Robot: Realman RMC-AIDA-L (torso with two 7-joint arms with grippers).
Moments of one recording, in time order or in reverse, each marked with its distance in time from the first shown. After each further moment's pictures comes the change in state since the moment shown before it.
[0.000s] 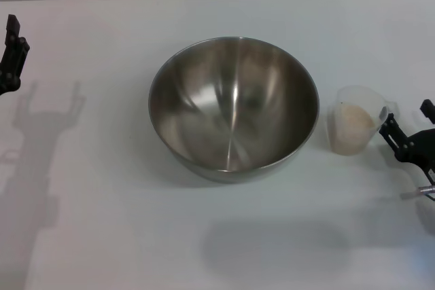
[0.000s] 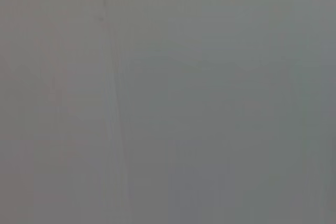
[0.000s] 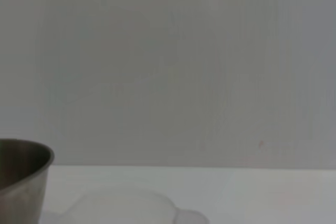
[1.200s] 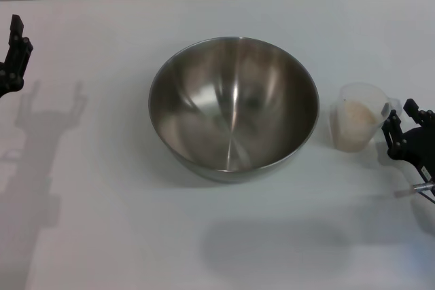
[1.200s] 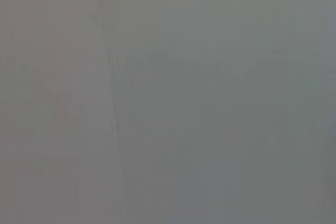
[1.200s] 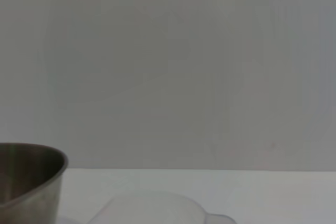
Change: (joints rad) left arm -0.007 0.000 0.006 0.011 0.000 0.000 0.000; right arm 0.011 -0.001 -0.007 0.016 -0.007 0.003 -0.001
